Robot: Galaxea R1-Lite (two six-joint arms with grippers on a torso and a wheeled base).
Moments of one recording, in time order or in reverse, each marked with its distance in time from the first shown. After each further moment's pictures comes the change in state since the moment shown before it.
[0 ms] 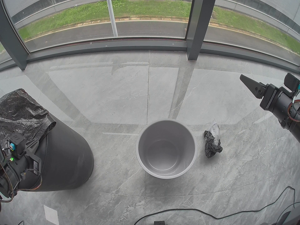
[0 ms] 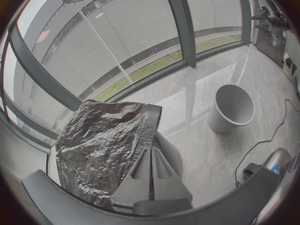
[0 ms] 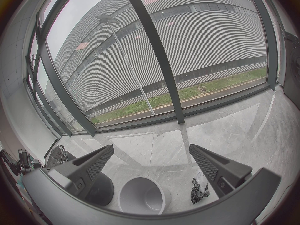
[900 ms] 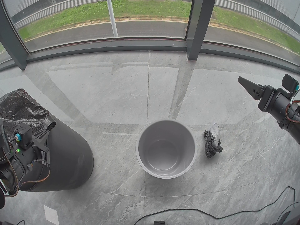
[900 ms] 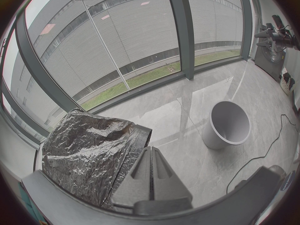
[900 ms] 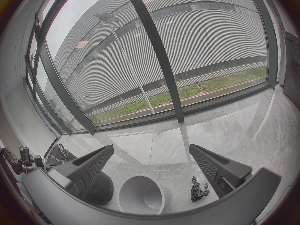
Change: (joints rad) left arm -0.067 0.109 -0.029 -0.135 -0.023 -0.091; right arm -0.001 0.016 0.001 0.000 0.002 0.001
